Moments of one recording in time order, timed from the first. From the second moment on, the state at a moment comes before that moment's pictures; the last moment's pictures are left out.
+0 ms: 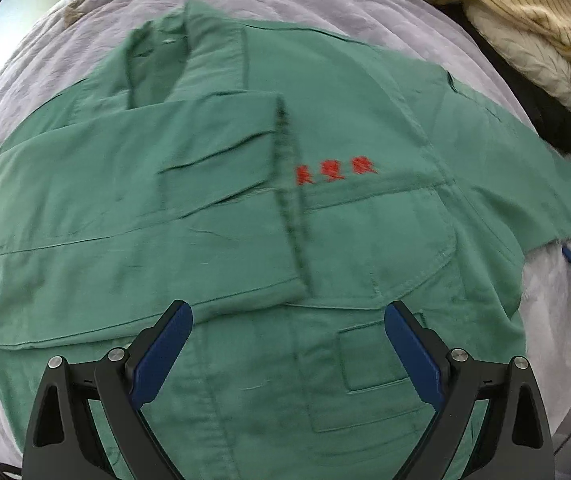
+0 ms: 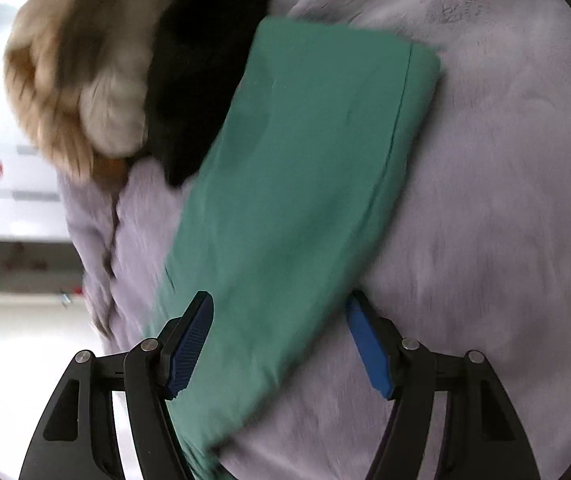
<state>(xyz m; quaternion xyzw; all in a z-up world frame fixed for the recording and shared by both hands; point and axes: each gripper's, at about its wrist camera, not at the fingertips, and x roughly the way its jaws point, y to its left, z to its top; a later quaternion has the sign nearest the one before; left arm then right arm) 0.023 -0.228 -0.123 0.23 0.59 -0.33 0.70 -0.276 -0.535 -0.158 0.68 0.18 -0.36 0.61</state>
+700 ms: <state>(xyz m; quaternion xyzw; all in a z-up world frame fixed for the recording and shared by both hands) 0.026 -0.224 -0.120 0.23 0.59 -0.30 0.72 -0.200 -0.548 -0.116 0.69 0.11 -0.19 0.69</state>
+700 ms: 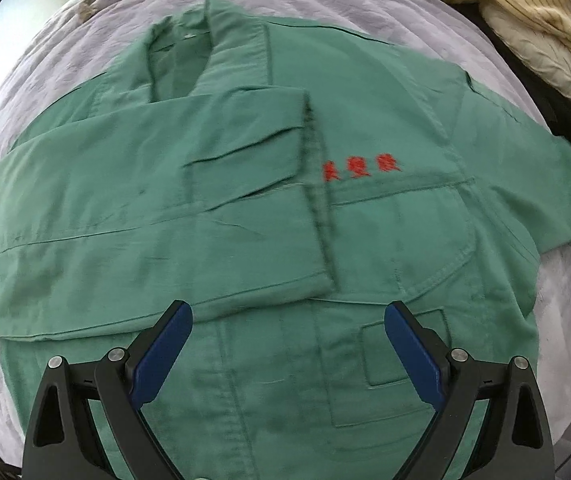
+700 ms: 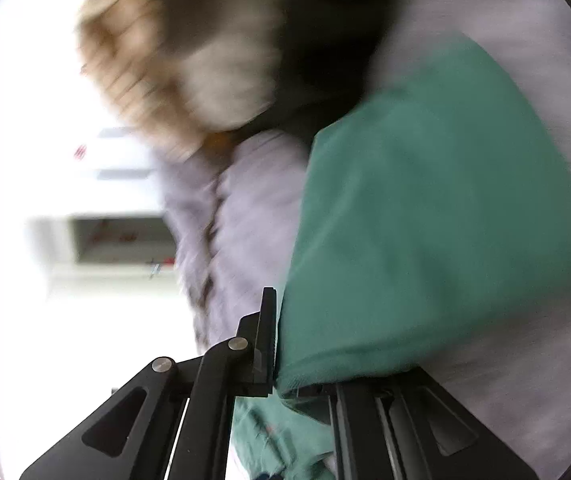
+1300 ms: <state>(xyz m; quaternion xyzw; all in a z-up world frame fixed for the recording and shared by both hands) 0.126 -0.091 -0.101 0.18 0.57 -0.25 0.76 0.123 -0.257 -0.080 0.36 0.46 0.01 0.81</state>
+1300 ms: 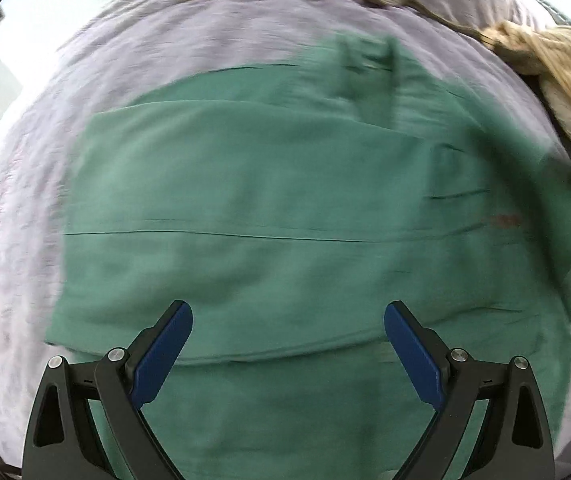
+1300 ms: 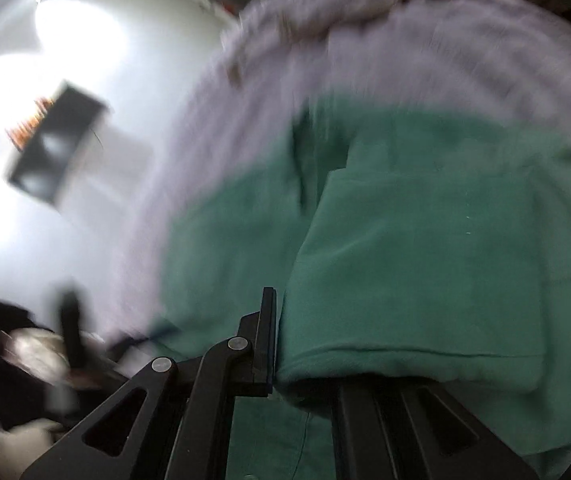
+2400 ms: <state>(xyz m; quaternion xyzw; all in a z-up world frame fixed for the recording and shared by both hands) 0.180 0.079 -0.085 0.10 0.56 -0.15 0.81 0.164 -0.111 -0.099 0.21 0.55 0.01 0.81</state>
